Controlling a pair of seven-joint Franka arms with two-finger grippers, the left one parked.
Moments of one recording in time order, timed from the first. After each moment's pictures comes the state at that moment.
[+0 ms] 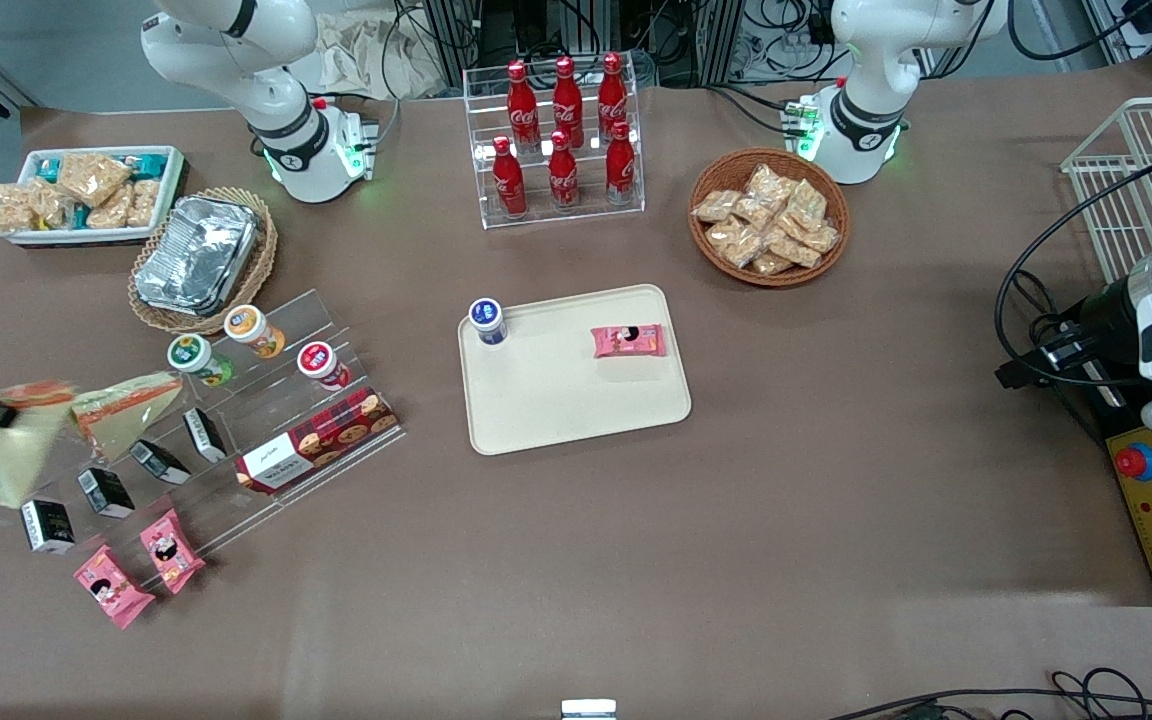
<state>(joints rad) 0.34 0.27 -0.55 -1.40 0.17 1.63 0.24</state>
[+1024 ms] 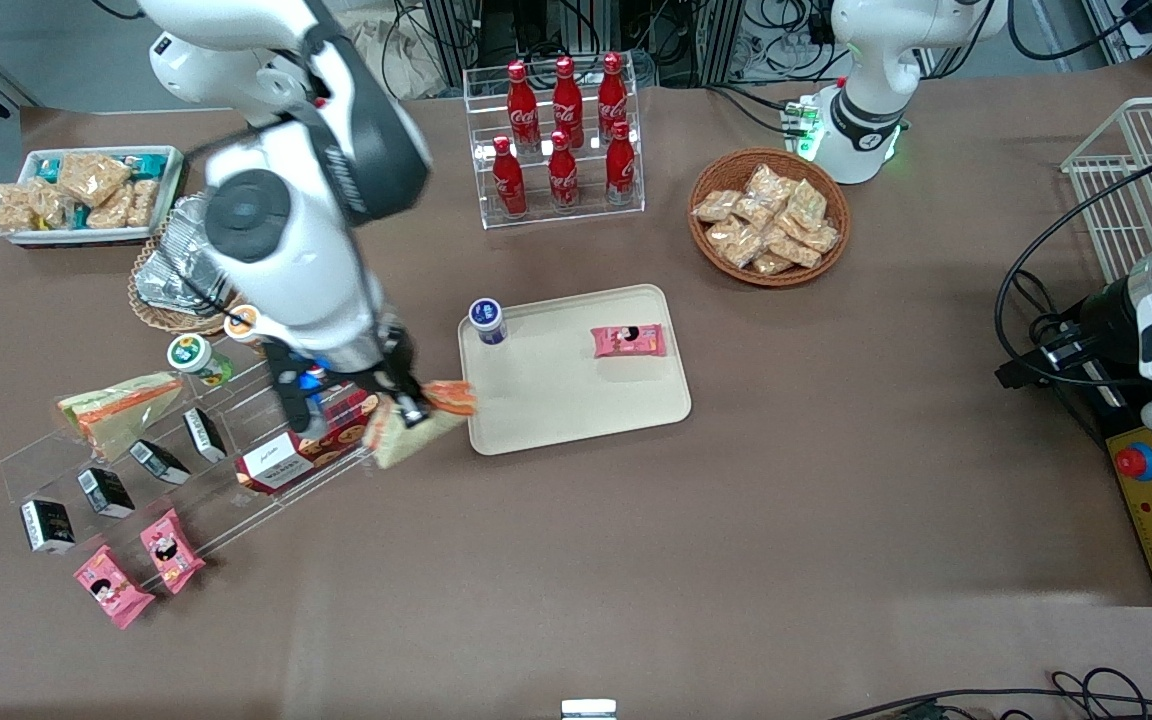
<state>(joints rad) 0.87 0.42 -0.43 -1.41 0.22 1.95 1.57</state>
